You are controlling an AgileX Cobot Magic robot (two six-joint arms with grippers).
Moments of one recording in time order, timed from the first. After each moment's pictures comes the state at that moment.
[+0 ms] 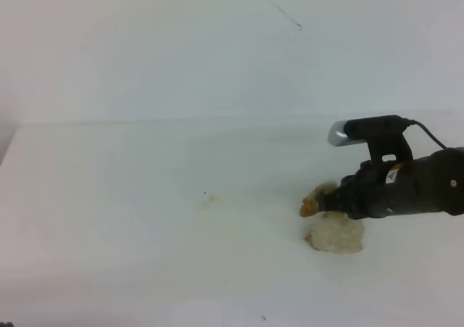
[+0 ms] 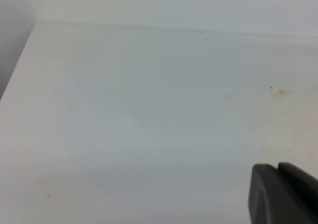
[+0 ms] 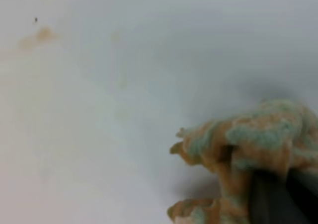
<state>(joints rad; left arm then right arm) -0.12 -0.03 0.04 -0.14 0.31 -0.07 0.46 1.74 -0.96 0.21 0.16 -0.08</state>
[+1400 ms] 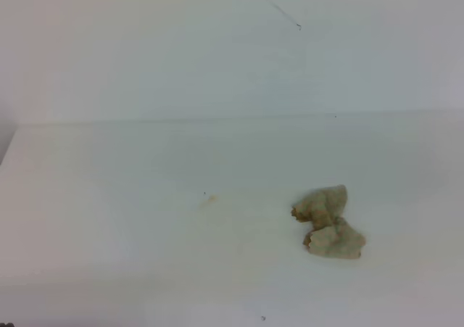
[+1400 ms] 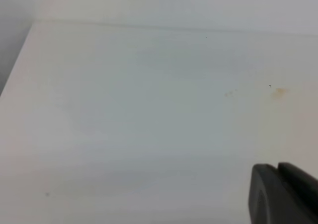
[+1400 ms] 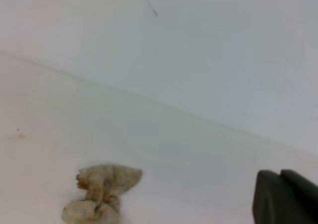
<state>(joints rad) -0.12 -0.03 0.04 -0.14 0.31 -0.07 0.45 0.70 -0.73 -0.42 0.49 0.18</state>
